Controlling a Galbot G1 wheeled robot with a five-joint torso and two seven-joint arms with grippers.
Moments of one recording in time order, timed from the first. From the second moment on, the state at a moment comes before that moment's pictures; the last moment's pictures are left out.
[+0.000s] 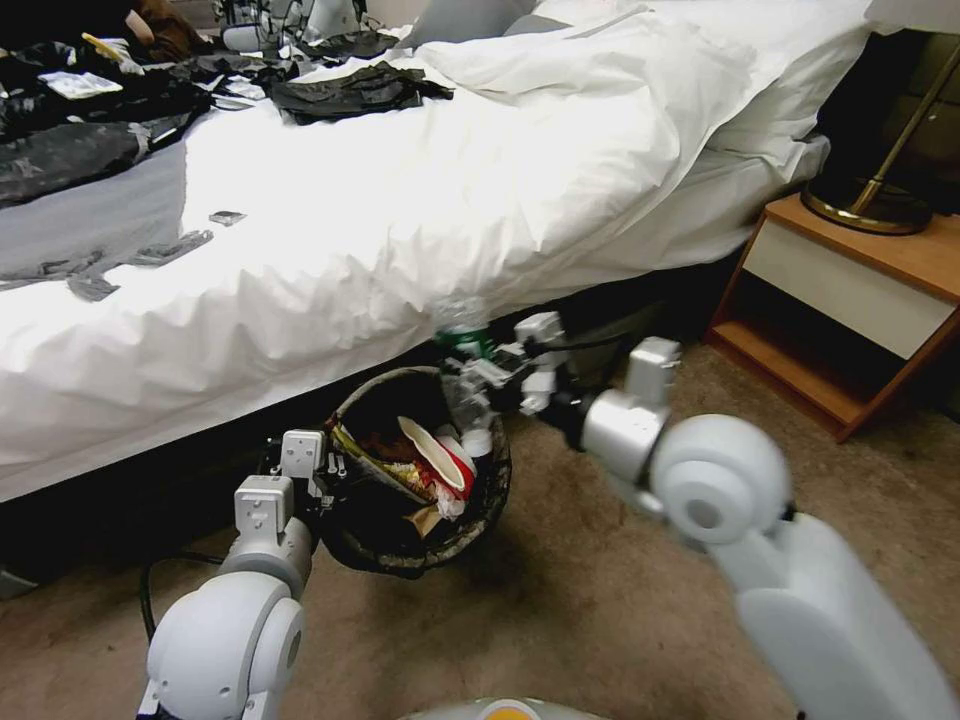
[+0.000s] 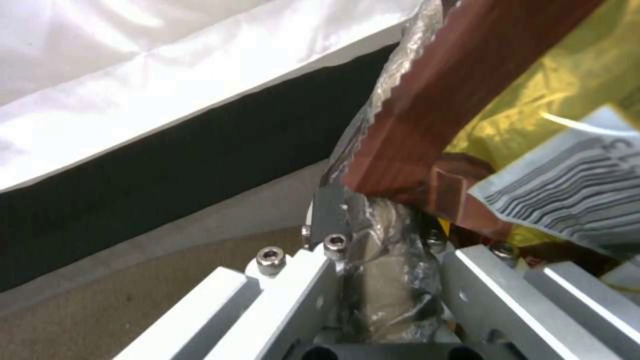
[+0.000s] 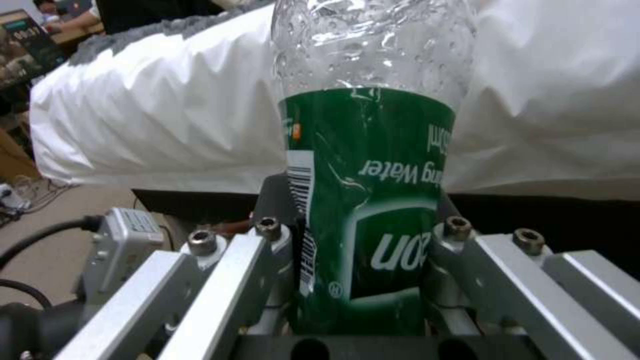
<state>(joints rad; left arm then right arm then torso) 1.55 -1.44 -0.54 -2.38 -0.05 0.74 -0.09 -0.86 1.15 -0.01 2.16 0.89 -0.66 0.03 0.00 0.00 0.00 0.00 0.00</state>
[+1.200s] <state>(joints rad) 1.54 -1.44 -0.54 -2.36 -0.05 0.74 -0.09 -0.82 1.18 -0.11 2.01 0.82 -0.63 0.03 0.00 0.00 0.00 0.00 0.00</state>
